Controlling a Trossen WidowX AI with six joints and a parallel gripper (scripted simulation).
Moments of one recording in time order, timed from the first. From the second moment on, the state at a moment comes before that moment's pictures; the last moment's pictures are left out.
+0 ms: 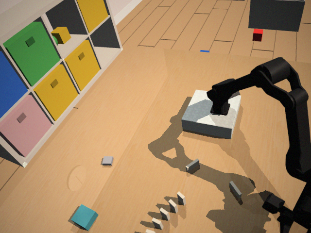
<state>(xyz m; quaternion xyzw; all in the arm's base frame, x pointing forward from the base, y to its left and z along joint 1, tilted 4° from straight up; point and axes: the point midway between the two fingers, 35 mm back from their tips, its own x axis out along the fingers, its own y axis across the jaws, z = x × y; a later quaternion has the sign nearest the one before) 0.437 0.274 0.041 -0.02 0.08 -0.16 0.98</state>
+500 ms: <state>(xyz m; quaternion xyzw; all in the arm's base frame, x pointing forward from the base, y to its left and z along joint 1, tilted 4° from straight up) 0.389 0.245 0.047 0.00 0.02 -0.21 0.98</state>
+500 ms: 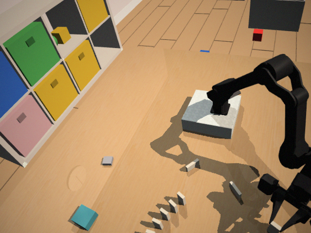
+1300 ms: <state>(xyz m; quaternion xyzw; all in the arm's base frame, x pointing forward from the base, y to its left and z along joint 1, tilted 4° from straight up) 0.386 0.242 0.020 -0.01 0.02 -0.22 0.98</state>
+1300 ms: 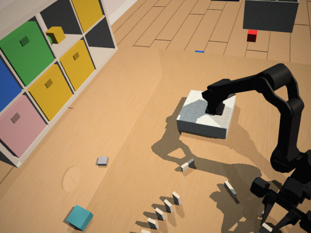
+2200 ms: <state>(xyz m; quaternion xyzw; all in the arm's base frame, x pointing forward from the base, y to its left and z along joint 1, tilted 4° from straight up) 0.385 0.240 -0.024 0.00 0.02 -0.22 0.98</state>
